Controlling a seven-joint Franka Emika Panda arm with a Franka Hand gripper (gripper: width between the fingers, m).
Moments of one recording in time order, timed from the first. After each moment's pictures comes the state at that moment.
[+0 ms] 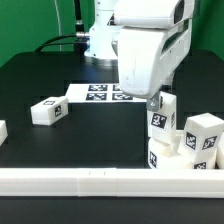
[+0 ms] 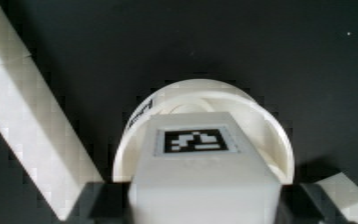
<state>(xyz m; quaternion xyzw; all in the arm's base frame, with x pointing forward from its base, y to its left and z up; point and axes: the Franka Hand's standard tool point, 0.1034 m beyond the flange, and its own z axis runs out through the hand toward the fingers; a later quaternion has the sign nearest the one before) 0.615 0.037 0.096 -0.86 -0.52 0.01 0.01</state>
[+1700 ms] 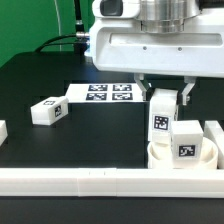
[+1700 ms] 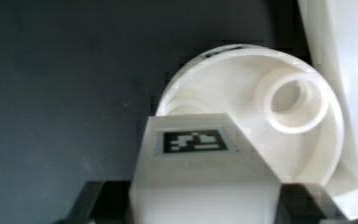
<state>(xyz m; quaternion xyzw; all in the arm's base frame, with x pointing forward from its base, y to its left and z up) 0.615 0.047 0.097 -0.97 0.23 0.02 0.03</state>
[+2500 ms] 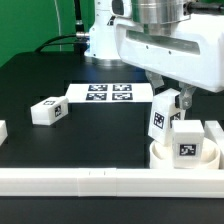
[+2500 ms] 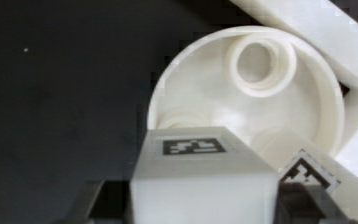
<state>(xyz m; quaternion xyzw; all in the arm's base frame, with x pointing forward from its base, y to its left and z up) 0.614 0.055 0.094 -0.86 0.51 0.04 0.05</state>
